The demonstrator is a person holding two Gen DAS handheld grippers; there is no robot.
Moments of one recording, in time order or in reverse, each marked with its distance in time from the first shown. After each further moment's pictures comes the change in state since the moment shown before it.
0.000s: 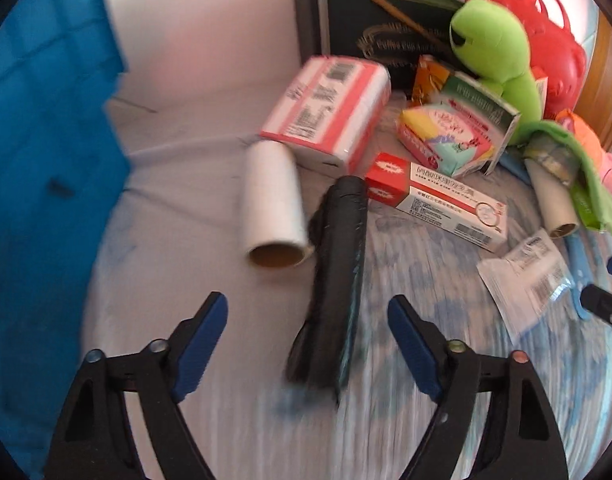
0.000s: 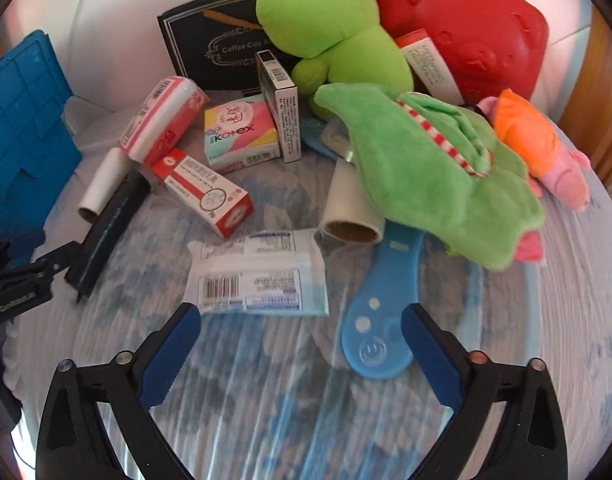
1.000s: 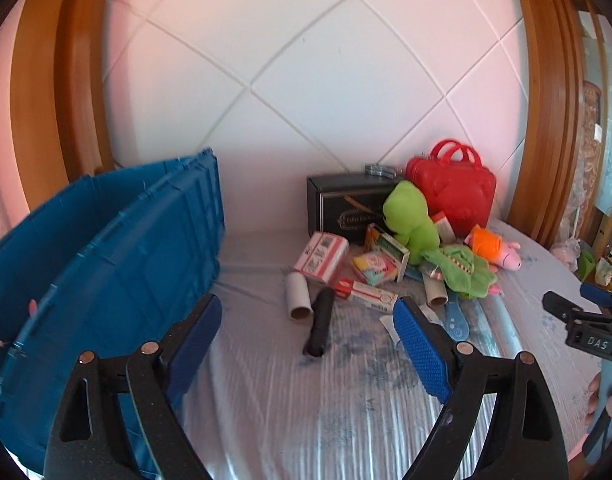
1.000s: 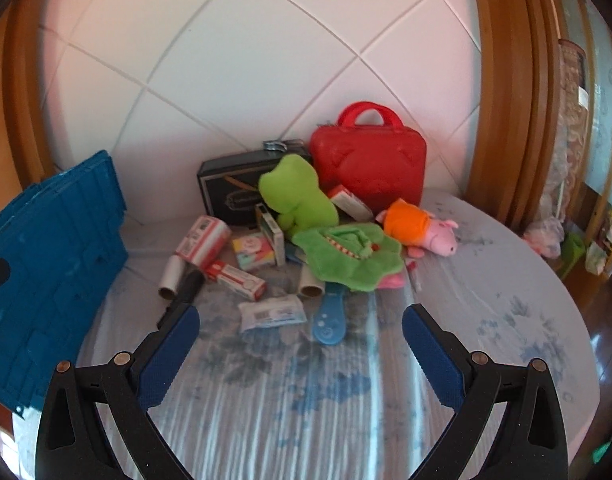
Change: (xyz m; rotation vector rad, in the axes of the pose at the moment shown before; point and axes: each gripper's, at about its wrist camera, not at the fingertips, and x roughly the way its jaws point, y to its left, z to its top) left arm -0.319 0.017 -0.086 -0.048 -0.464 -0.011; right arm -0.256 0.019 -0.085 0.120 -0.419 -0.112
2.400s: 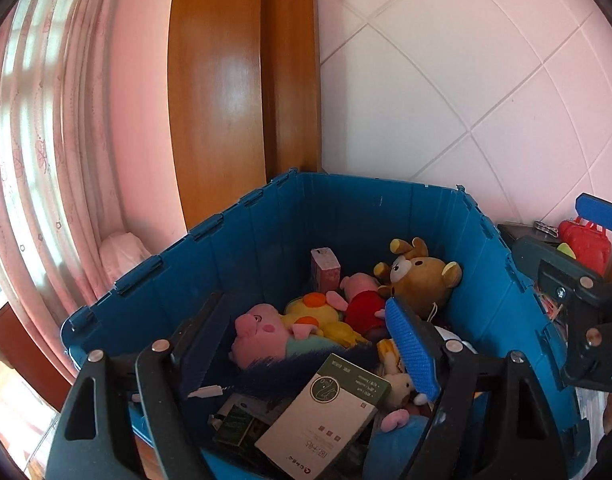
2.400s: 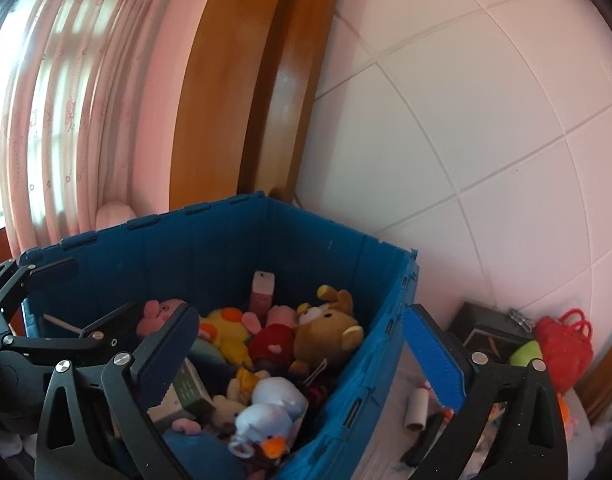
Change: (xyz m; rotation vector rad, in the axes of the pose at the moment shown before) left arm -0.080 0.366 -0.008 -0.190 -0.088 0.309; right arm -0.090 0.498 0.040 -0.525 -0.270 0.377
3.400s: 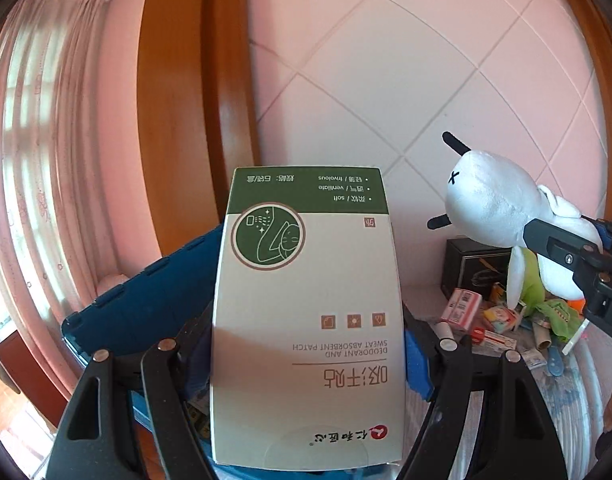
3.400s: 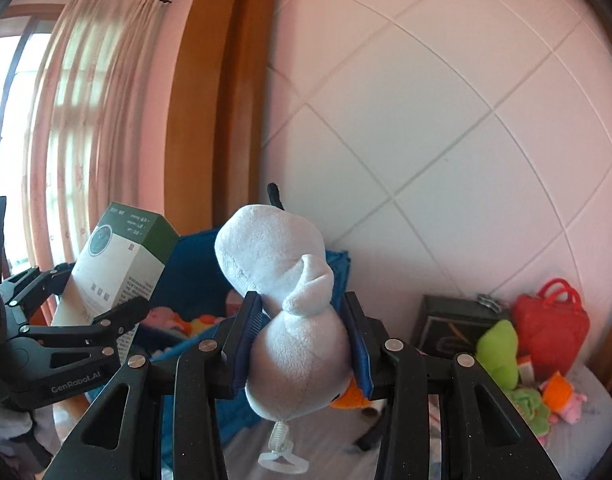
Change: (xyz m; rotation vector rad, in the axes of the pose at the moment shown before) left arm -0.083 -0.131 -0.013 0.089 -0.137 0.007; right arm -0.109 -0.149 -0.065 0.128 -0.159 0.074
